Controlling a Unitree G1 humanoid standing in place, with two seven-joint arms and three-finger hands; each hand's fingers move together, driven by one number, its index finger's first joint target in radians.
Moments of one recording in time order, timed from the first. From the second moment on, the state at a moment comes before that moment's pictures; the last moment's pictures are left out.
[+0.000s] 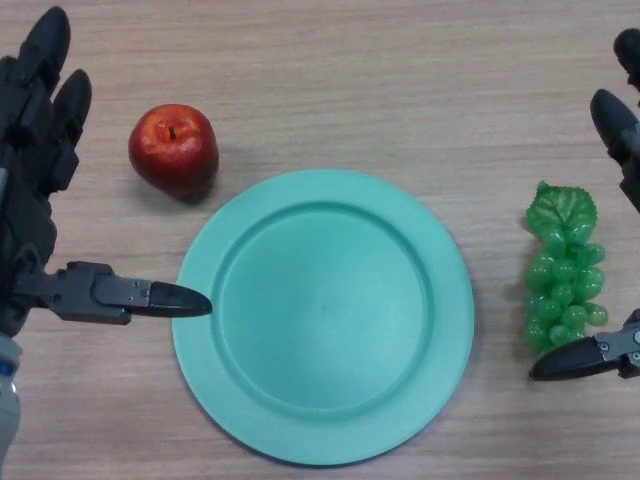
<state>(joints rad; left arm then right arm) -0.02 0.27 0.21 -0.63 -0.21 0.31 -0.11 0.05 -0.25 -0.21 -0.74 0.20 0.31 0.29</state>
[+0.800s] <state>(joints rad) -0.19 0.37 0.24 -0.44 -0.27 0.29 -0.10 0.02 -0.25 -0.25 -0.76 0.20 0.32 0.24</state>
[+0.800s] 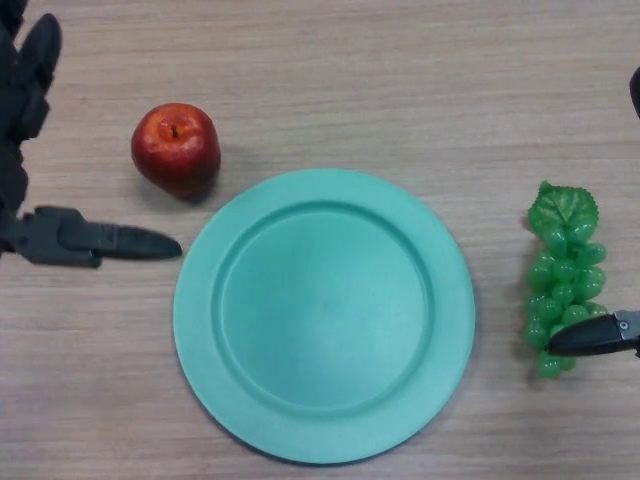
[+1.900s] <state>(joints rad) -0.63 0.33 0.05 0.56 0.07 -0.10 -0.09 0.09 -0.25 -0.45 -0.81 0.31 0.35 0.27</state>
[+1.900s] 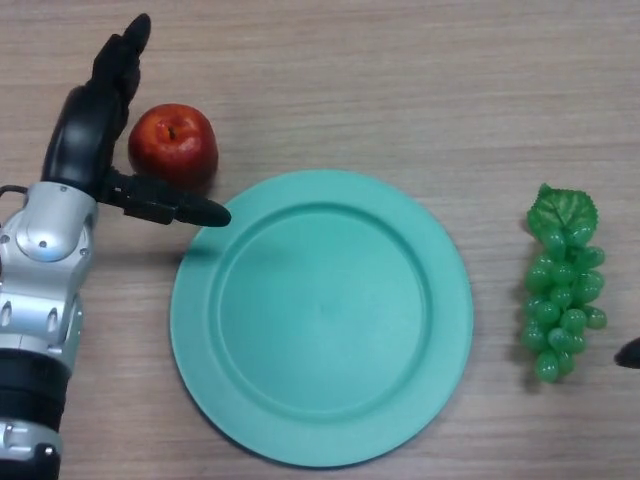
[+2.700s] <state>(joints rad) -0.68 0.27 0.01 0.63 0.25 -0.20 0.00 0.15 -0.21 -0.58 -0.92 0.44 0.36 0.27</state>
